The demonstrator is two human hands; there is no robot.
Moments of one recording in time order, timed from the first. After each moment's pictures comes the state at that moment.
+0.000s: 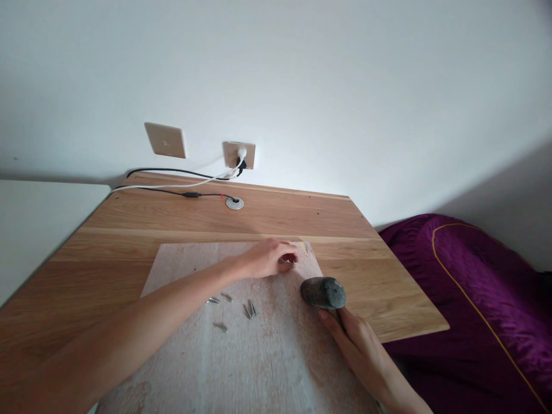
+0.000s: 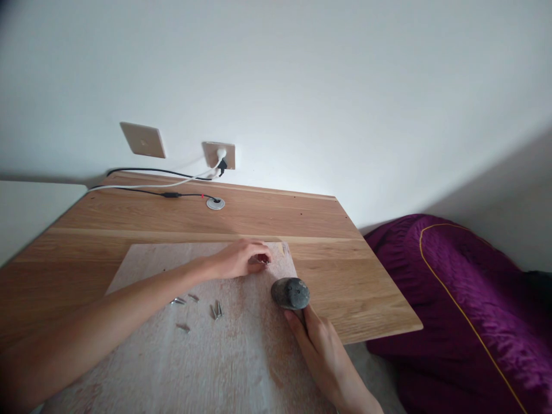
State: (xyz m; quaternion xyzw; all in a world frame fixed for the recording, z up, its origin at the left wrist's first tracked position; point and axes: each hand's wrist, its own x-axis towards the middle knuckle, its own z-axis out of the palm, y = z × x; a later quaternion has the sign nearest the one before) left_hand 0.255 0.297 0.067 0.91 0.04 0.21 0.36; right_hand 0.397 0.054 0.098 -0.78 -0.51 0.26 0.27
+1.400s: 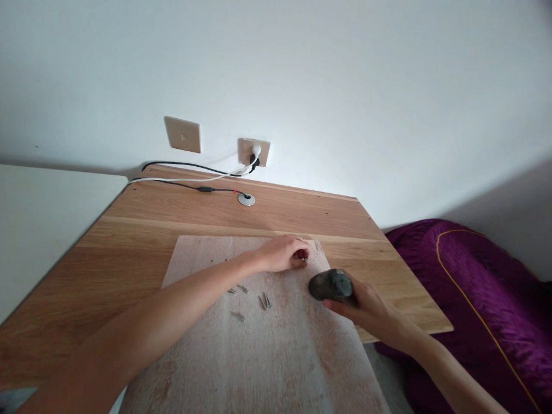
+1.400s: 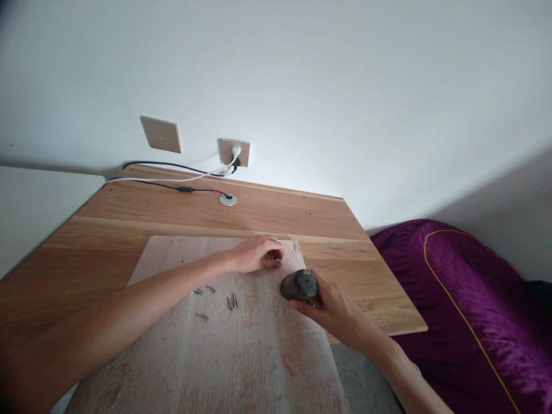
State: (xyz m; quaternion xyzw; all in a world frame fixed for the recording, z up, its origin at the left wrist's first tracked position) left_hand 0.259 0.298 0.067 0.90 0.04 0.21 0.37; right_hand 0.435 0.096 0.119 -0.73 -0.63 0.25 0.13
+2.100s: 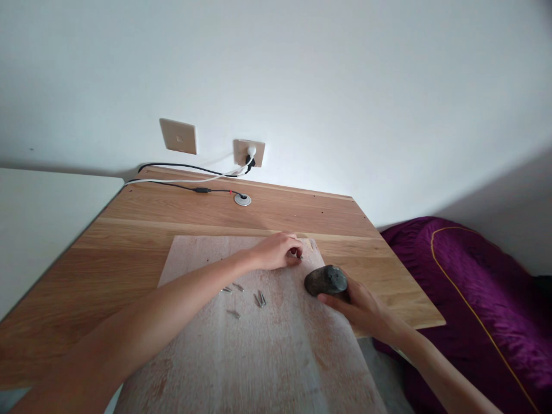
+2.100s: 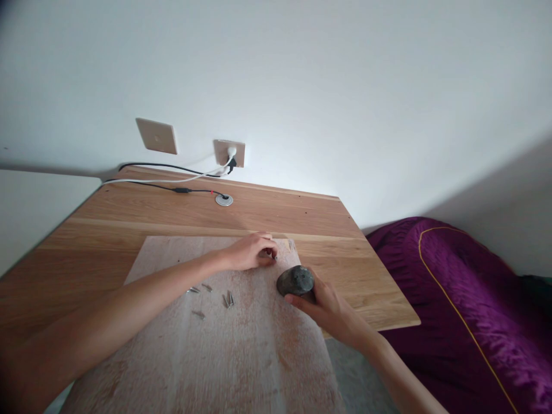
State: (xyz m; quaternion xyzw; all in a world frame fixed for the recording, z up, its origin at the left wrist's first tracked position) left_hand 0.259 0.300 0.063 0.92 0.06 0.20 0.33; right_hand 0.437 0.093 0.110 -0.74 -0.60 0.28 0.16
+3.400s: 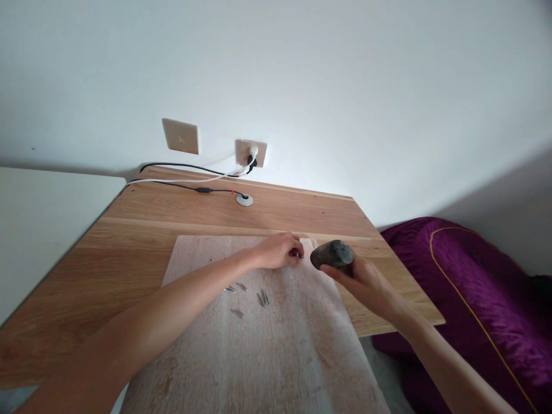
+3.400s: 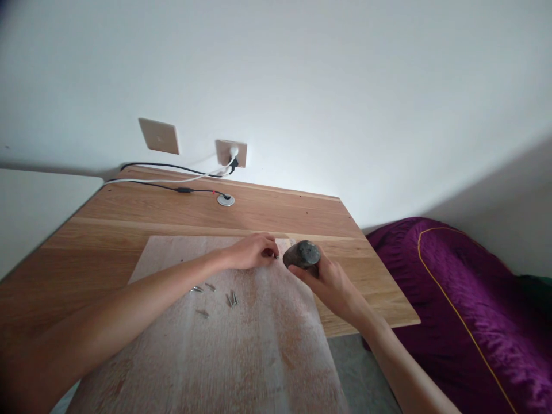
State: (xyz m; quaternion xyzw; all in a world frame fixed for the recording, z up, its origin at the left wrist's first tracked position) left_hand 0.258 0.301 0.063 0.92 0.06 0.19 0.35; right_hand 0.431 0.124 0.138 -0.76 -0.60 0.16 0.21
